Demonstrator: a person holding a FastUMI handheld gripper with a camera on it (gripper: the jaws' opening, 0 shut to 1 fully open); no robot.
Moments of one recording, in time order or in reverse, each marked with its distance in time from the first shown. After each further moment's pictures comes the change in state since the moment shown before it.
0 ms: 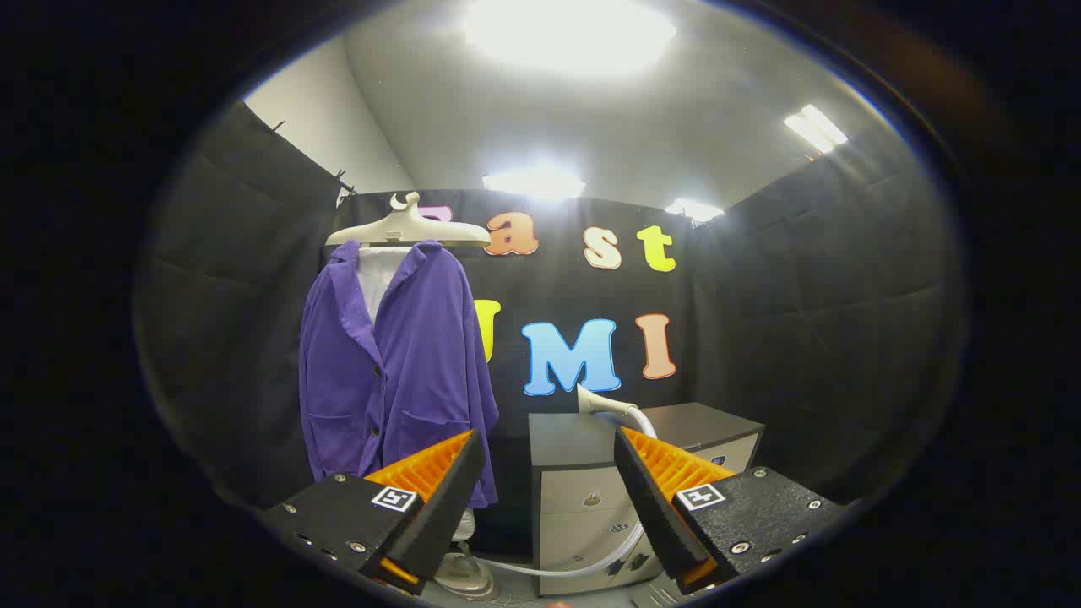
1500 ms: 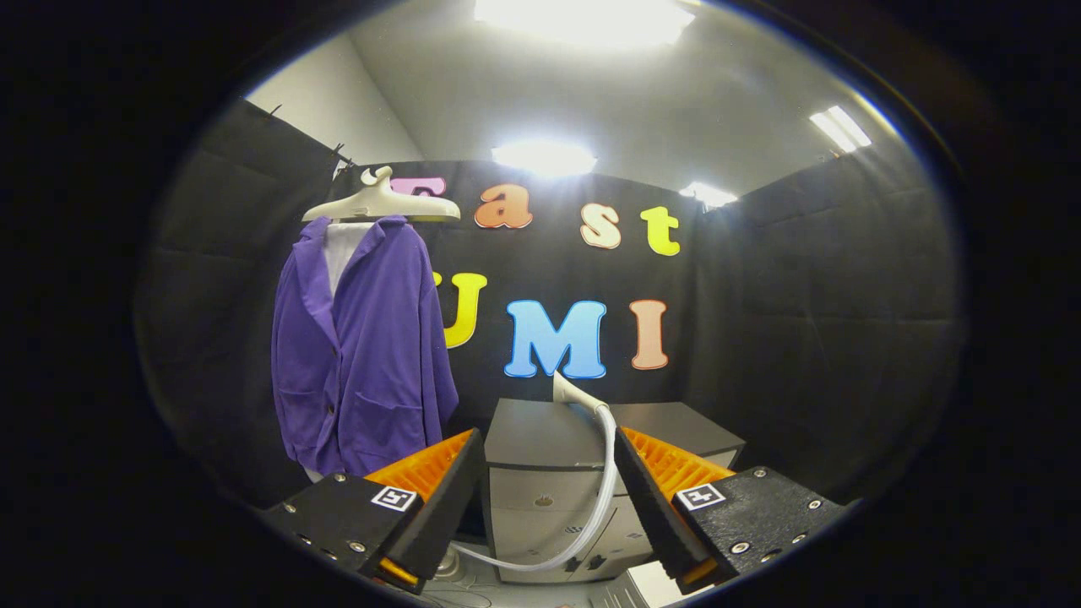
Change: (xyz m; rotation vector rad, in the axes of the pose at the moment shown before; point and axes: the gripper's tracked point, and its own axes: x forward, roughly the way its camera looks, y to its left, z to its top) arm 0.064 -0.084 0.026 -0.051 0.093 0.060
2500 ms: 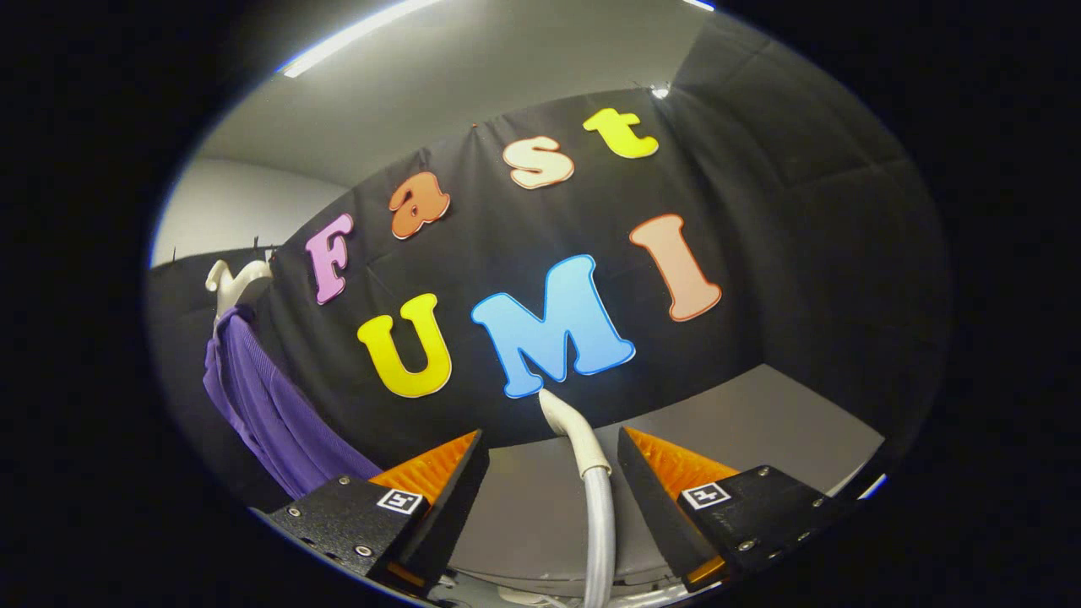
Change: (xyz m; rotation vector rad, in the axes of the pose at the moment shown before) arm 0.321 -0.137 -0.039 0.542 0.188 0.230
